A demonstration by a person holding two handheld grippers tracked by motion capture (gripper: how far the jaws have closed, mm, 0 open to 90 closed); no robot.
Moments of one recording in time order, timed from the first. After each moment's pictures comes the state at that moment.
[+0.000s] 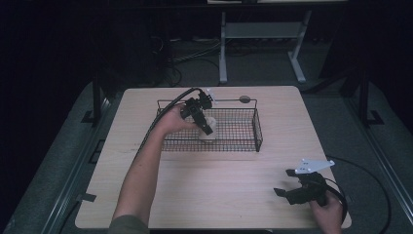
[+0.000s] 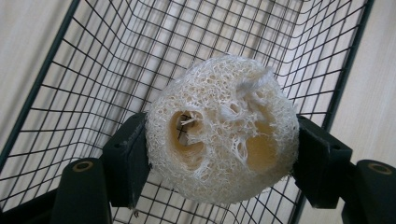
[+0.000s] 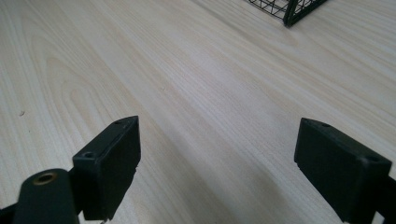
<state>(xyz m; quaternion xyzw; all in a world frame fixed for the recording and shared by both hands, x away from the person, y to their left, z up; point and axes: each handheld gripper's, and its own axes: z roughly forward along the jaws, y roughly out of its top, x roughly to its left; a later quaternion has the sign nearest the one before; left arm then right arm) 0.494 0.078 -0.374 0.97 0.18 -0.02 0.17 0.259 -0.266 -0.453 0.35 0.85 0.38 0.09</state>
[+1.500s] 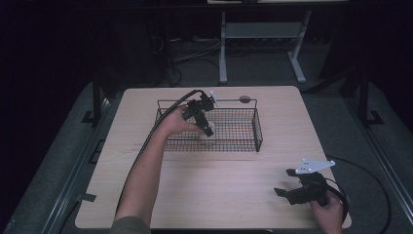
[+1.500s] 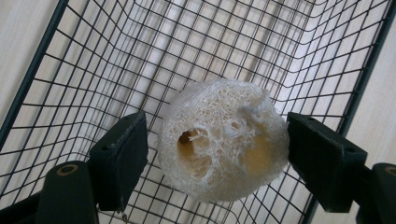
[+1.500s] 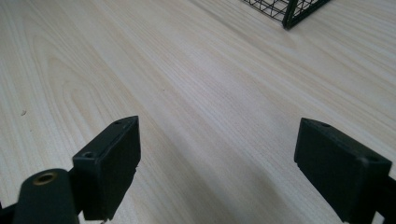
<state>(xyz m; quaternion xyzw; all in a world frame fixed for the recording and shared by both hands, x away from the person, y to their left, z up) 0.491 0.073 -0.376 0.97 0.19 -0.01 0.16 0.258 -0.267 -0.452 0.35 0.85 0.38 0.10</state>
